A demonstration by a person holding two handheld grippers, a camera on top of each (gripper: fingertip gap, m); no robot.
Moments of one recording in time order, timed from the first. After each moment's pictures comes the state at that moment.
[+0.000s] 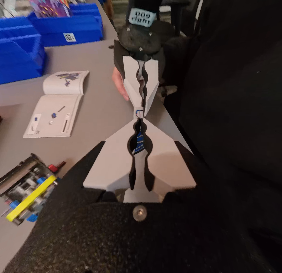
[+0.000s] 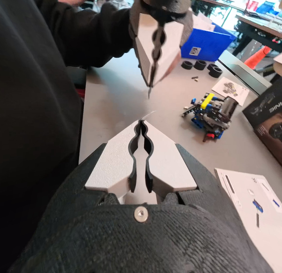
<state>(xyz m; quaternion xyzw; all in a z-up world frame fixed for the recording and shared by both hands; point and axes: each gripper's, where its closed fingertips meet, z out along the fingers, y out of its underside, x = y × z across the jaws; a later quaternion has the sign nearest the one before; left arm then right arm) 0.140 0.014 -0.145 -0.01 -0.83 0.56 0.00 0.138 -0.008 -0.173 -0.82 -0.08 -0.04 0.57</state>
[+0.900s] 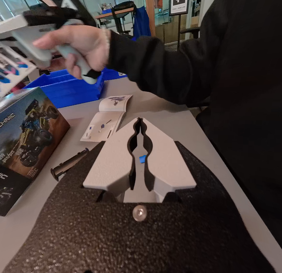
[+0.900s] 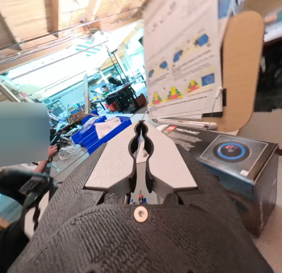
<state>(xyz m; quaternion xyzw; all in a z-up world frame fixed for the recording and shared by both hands) 0.178 0.034 -0.119 0.03 -0.77 0.63 -0.13 0.426 0.005 -0.012 -0.61 0.30 0.02 0.73</state>
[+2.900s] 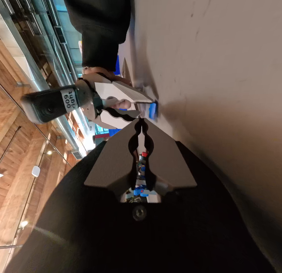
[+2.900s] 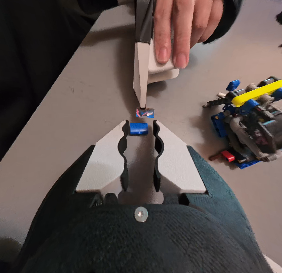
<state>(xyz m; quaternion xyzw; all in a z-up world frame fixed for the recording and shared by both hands) 0.180 0.024 -0.229 -0.38 -0.69 0.30 -0.54 0.183 0.023 -0.242 -0.86 -0.28 0.11 0.41</state>
